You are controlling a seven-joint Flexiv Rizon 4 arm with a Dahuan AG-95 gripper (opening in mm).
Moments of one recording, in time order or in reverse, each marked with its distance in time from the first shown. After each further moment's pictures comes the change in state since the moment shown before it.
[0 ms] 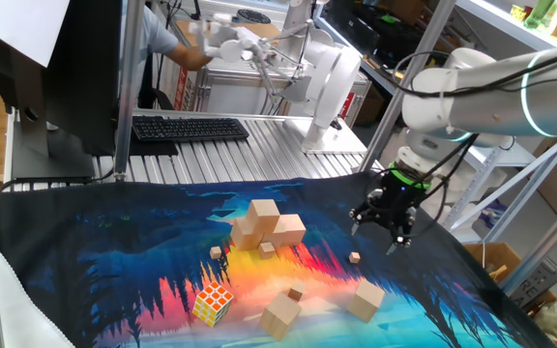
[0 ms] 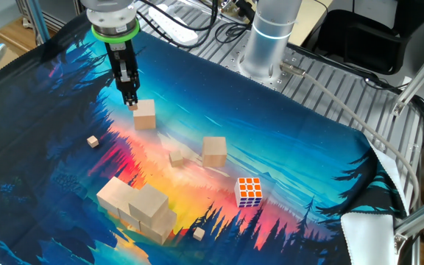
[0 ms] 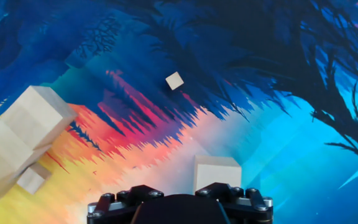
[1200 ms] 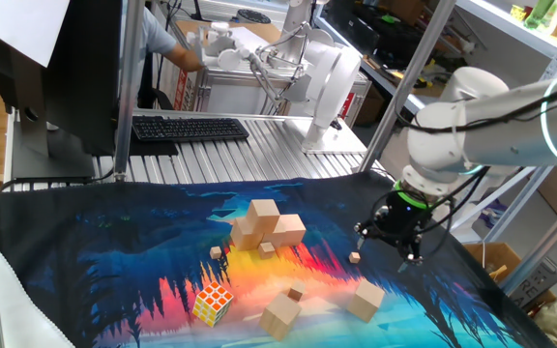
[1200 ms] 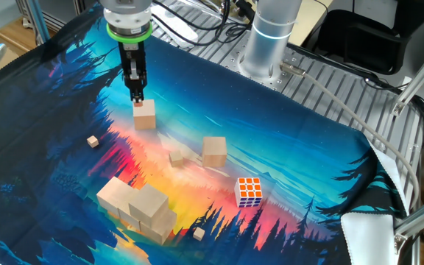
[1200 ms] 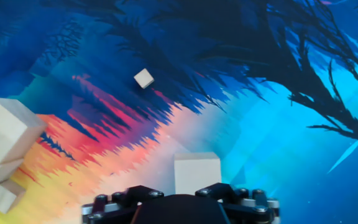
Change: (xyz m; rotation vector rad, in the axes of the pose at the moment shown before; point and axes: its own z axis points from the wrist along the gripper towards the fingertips) arm 0.011 -0.035 0.023 -0.015 -0.029 -0.007
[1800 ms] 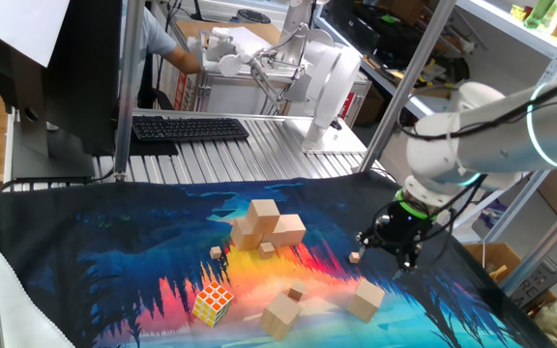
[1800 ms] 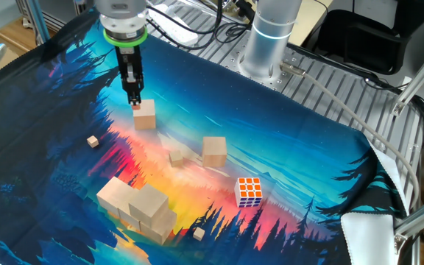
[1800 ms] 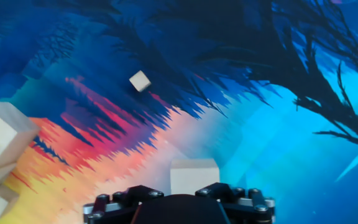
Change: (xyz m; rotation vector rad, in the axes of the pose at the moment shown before) arm -0.003 -0.008 0.024 -0.023 0.004 0.002
